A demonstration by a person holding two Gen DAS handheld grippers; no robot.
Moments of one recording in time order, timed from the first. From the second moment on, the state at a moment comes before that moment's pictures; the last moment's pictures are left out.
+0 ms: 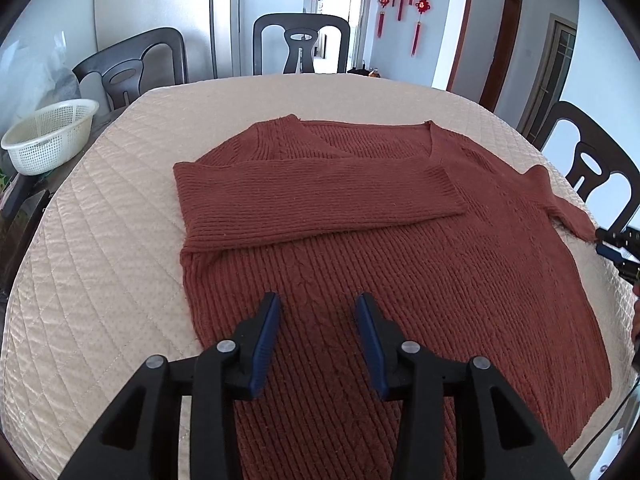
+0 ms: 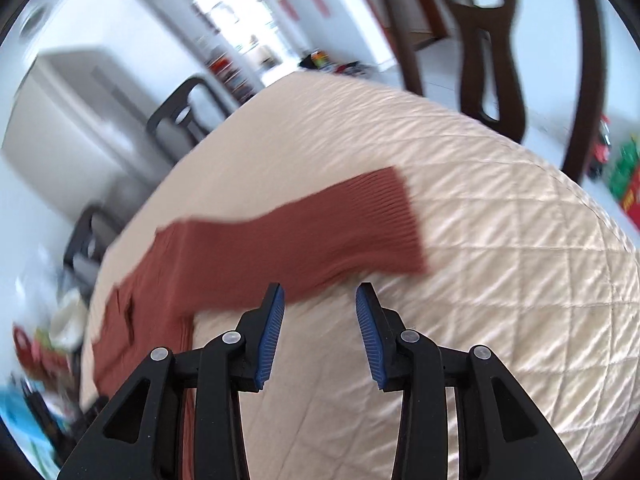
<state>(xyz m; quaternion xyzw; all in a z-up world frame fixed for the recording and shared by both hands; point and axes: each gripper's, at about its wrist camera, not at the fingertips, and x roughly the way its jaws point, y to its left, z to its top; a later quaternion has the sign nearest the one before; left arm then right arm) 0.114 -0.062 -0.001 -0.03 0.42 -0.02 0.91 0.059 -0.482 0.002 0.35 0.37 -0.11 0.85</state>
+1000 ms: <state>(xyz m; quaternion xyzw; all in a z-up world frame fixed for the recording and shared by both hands) 0.116 -0.060 -0.001 -0.04 0.42 -0.04 0.91 0.212 -0.255 0.031 0.22 0.43 0.22 0.85</state>
